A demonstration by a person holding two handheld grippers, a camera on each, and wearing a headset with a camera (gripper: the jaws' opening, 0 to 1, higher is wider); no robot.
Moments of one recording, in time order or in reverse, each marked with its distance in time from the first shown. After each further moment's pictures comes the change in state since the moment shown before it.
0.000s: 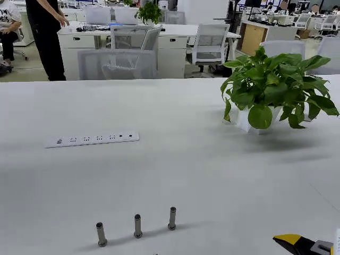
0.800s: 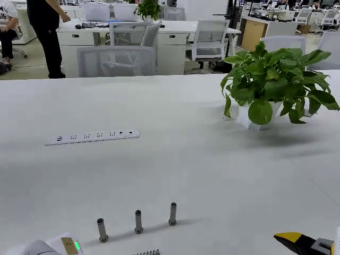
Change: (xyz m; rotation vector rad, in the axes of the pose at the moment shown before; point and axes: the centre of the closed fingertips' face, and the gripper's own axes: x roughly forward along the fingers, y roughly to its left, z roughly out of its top) left arm 0.003 0.001 -0.001 0.064 0.161 -0.066; right arm 0.002 0.003 -0.005 0.017 0.000 0.000
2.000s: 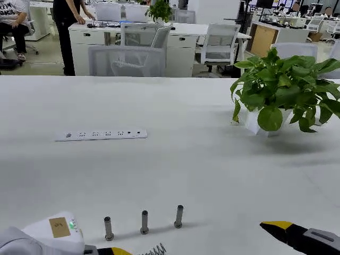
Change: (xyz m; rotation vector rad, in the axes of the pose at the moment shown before) left arm -0.040 -0.037 0.094 0.008 -0.374 -0.100; right arm 0.001 0.005 0.076 0.174 -0.229 0.131
